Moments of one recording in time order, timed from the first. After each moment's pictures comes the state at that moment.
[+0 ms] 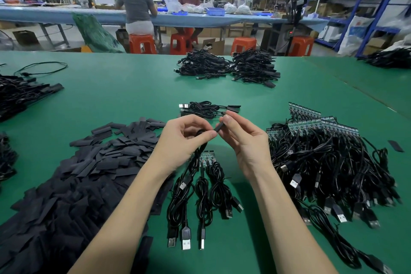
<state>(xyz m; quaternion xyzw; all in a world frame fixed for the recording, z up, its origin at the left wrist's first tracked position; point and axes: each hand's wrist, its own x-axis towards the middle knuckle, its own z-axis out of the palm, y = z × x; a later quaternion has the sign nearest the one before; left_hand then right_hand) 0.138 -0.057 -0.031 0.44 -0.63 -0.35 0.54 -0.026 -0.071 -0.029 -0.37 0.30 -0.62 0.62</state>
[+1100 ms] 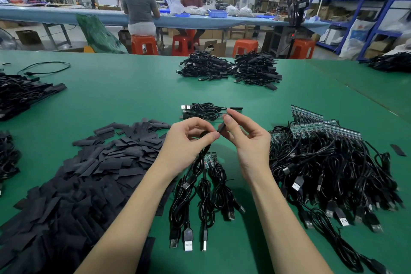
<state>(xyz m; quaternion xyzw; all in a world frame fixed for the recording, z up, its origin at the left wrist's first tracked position) 0.134 -0.057 -0.034 0.46 -0.61 -0.34 0.55 -0.018 -0.076 -0.036 -0.45 0.31 -0.66 0.52</state>
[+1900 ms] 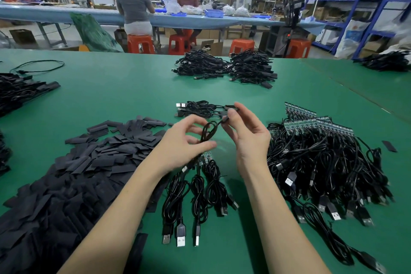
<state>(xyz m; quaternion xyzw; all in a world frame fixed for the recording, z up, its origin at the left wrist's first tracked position) 0.136 -0.056 -0.033 0.52 -0.63 -0.36 0.44 -0.022 -0.080 -0.034 -0.34 0.32 -0.70 0.54</state>
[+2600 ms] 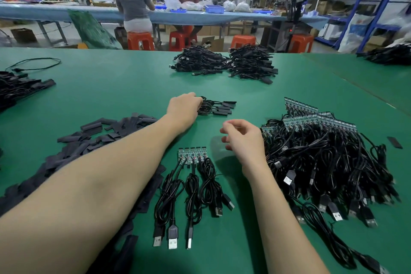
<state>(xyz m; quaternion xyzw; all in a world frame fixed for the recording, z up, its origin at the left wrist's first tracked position) 0.133 -0.187 -0.038 0.64 -0.75 0.12 0.11 -0.038 -0.093 -0.052 -0.47 0.55 -0.53 0.44</state>
